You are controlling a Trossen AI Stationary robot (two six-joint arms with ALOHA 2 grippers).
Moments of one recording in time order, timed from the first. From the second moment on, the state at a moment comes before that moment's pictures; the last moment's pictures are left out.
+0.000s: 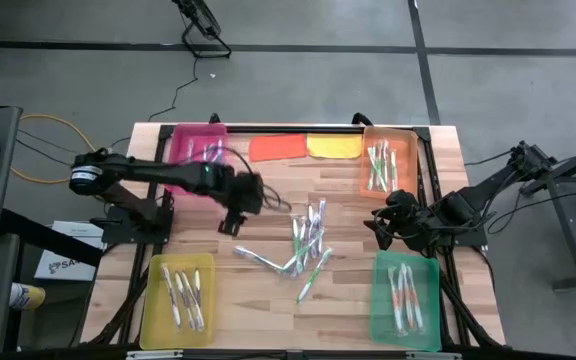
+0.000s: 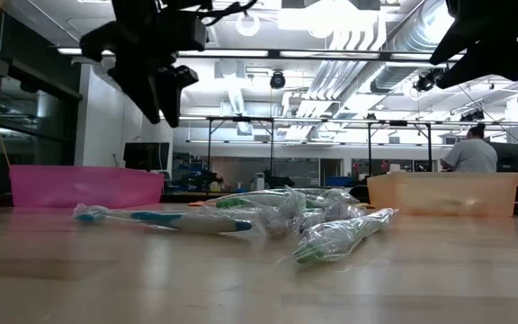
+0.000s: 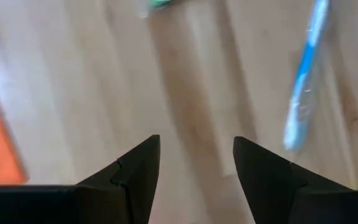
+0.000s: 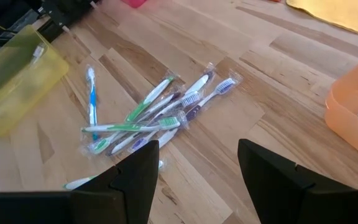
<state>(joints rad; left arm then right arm) 0.04 1.43 1.15 -0.89 -0.02 0.31 0.53 0.90 0.74 -0.75 0.65 1.20</state>
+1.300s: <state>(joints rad) -0.26 1.85 1.15 -0.70 -0.04 0.01 0.53 0.90 0.74 -0.74 0.60 1.13</state>
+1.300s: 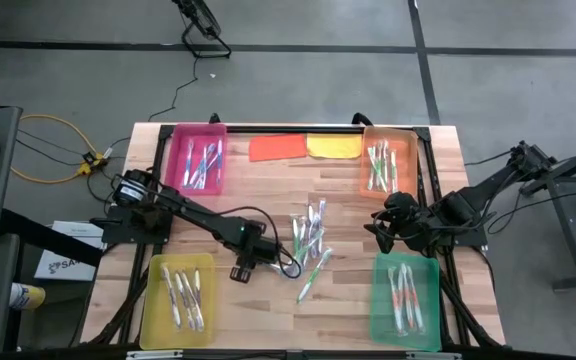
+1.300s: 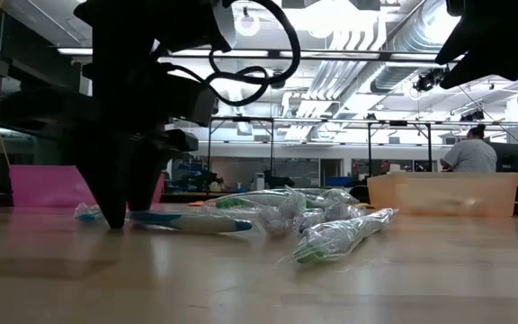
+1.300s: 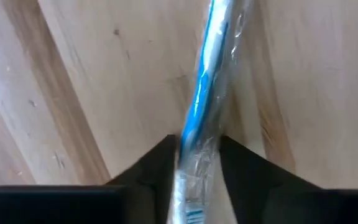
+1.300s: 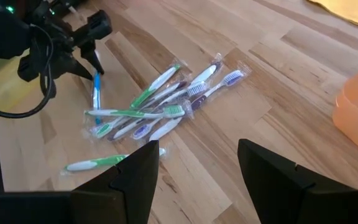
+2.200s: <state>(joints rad) -0.13 1.49 1.20 -1.29 -0.18 -0.24 0.53 0.90 0.74 -0.75 0.60 1.12</state>
